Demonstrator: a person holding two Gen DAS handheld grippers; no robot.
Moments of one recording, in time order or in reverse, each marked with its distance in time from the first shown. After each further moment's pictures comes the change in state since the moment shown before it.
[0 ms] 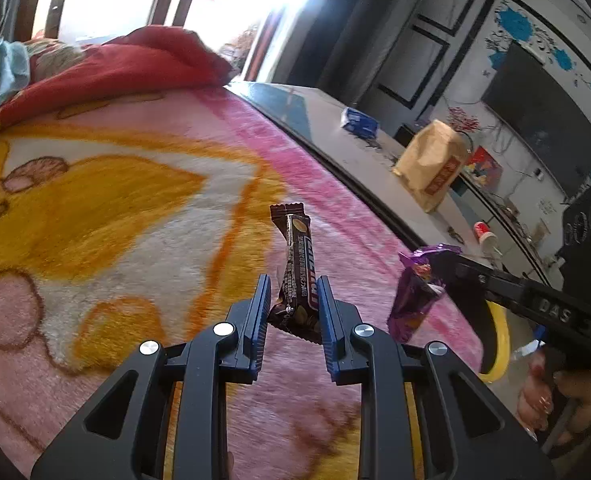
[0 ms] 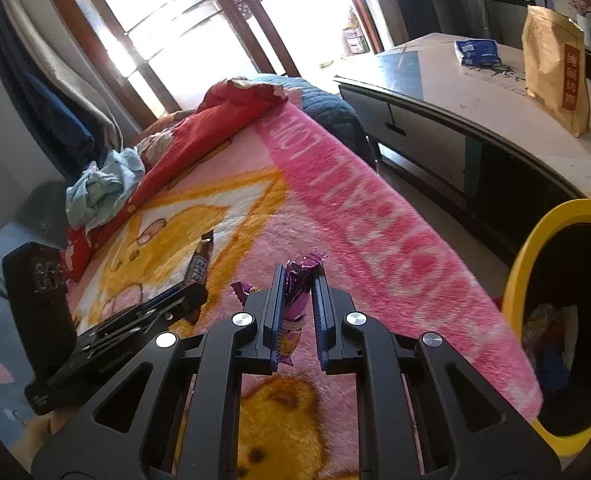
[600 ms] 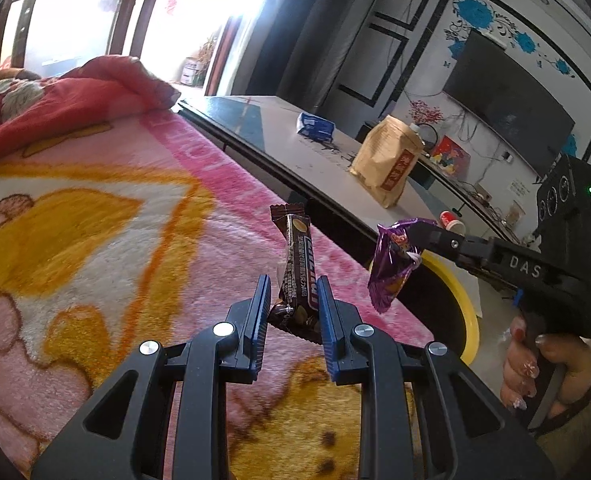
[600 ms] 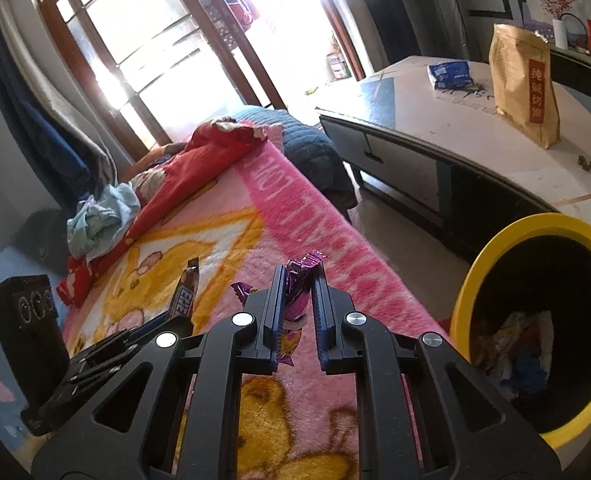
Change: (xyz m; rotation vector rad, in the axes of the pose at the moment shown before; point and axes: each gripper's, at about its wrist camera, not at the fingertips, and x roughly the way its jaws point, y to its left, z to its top) left arm -0.021 -0.050 -0.002 0.096 -0.023 -0.086; right arm -0.048 -0.023 0.010 0.031 -0.106 -0.035
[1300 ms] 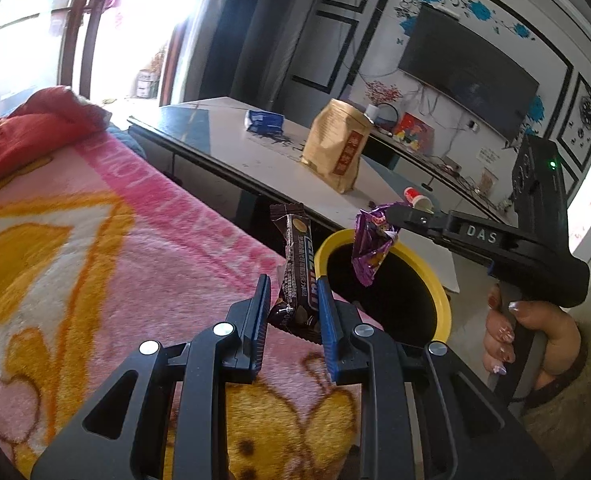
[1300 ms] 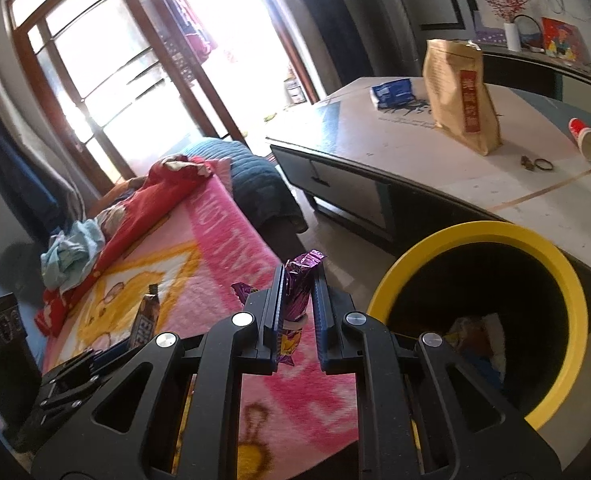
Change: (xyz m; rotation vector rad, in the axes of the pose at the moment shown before) left arm 0.012 -0.066 -0.004 0.144 0.022 -0.090; right arm -0.043 -0.063 0.002 0.086 -0.093 -0.125
